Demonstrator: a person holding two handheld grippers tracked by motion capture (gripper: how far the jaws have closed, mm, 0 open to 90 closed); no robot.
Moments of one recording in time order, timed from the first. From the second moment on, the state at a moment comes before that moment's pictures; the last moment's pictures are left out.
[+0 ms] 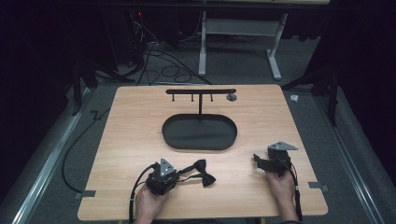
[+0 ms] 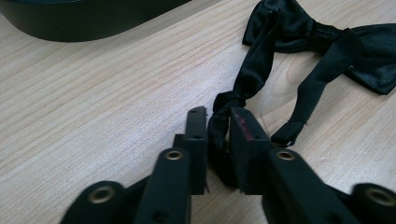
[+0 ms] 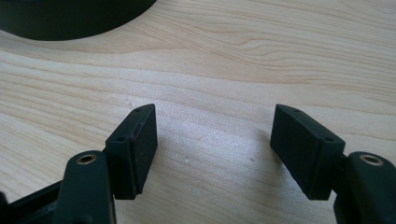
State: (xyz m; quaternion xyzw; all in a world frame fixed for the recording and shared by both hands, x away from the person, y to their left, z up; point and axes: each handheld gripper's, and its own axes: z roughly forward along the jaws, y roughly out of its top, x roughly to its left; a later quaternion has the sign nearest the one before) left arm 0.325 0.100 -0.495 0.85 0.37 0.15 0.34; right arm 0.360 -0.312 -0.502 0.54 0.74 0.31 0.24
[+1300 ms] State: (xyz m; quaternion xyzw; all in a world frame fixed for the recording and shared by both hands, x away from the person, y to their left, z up) left arm 0.344 0.103 -0.432 0.84 0.32 0.17 0.40; right arm 0.359 -0.311 -0.502 0.54 0.74 0.31 0.24
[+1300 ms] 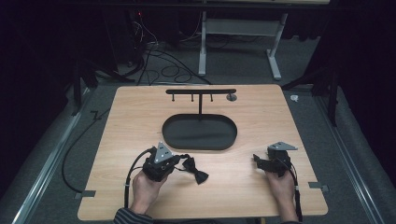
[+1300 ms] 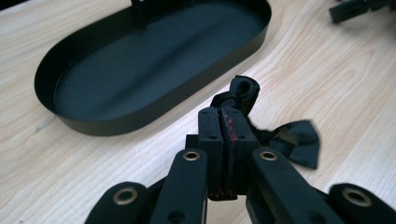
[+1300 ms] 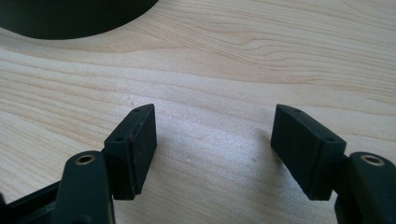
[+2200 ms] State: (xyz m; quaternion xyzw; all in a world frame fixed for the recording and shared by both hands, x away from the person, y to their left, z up) left arm 0.361 0.104 -0.386 0.83 0.29 0.17 0.43; right arm 0.360 -0.311 -0.502 0.54 0.75 0.31 0.24
